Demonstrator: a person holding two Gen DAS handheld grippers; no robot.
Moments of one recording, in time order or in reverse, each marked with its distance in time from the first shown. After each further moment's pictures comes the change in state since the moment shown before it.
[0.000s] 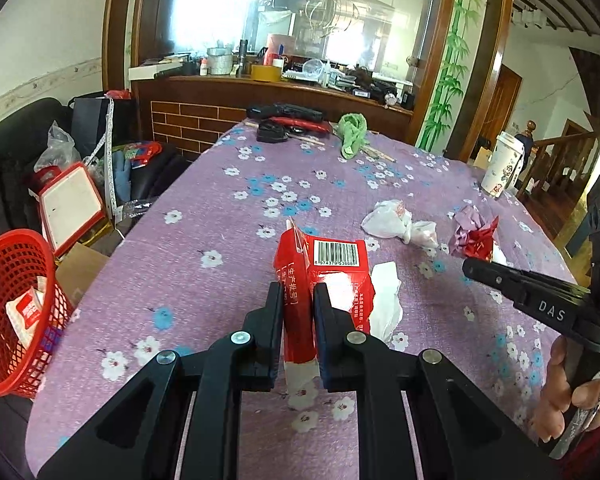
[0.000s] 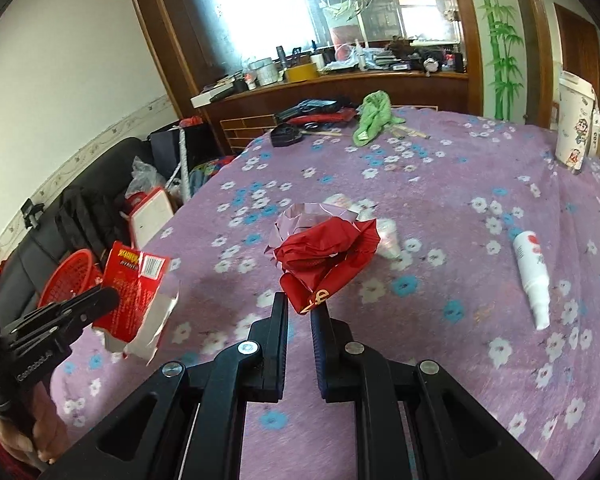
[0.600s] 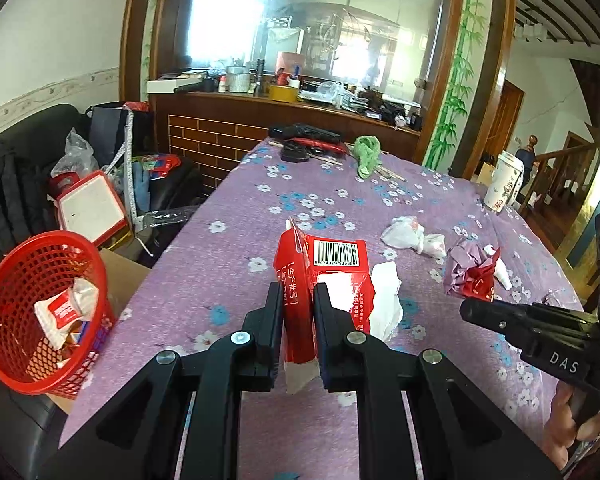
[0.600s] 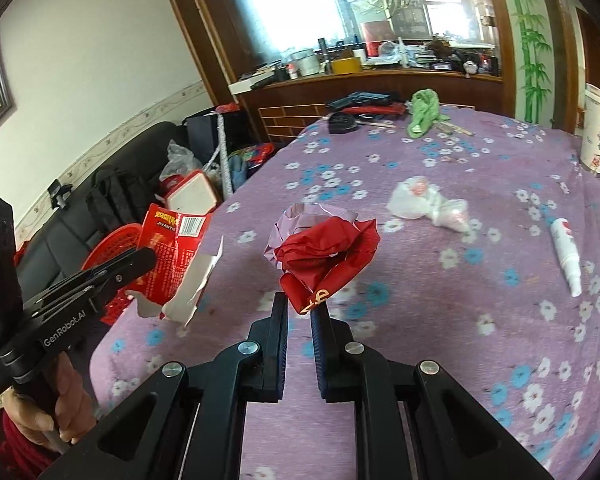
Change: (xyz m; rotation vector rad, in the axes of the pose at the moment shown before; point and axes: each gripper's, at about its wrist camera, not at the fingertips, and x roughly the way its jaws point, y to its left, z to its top) left arm -0.045 0.040 -0.006 -0.022 -0.061 0.017; right arm -0.018 0.076 -0.025 -0.044 0.024 0.084
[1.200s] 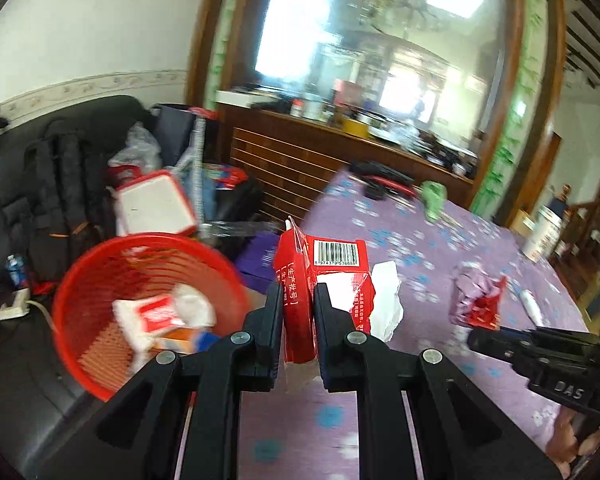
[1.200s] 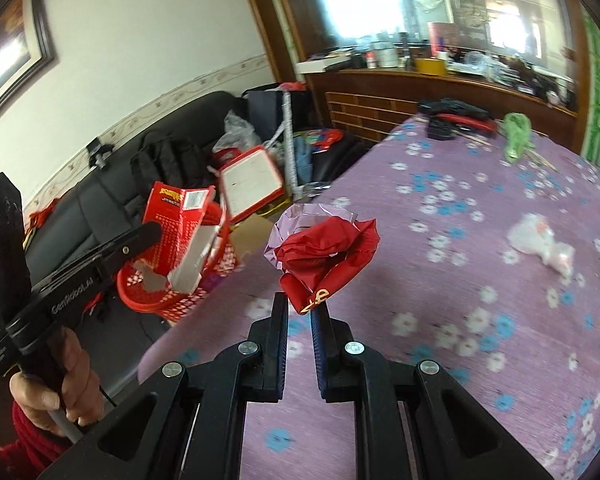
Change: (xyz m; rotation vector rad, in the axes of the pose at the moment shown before) left arm -0.055 0.125 0.004 -0.144 -0.098 0.132; right arm 0.045 0.122 0.017 -0.154 0.066 0.115
